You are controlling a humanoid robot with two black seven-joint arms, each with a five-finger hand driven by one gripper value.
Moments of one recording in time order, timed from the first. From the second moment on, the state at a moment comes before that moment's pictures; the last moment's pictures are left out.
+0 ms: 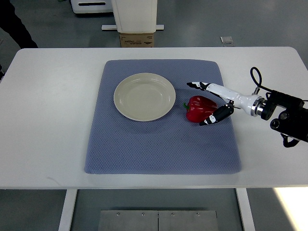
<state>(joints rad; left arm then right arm) 0.01 0.00 -0.21 -0.17 0.05 -0.03 -0.14 1.09 -0.45 -0.17 0.92 -0.80 -0.04 0.52</state>
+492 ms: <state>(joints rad) 0.01 0.00 -0.21 -0.17 0.05 -0.03 -0.14 1.08 -0.44 -0.18 0.88 -0.80 -0.04 0.52</state>
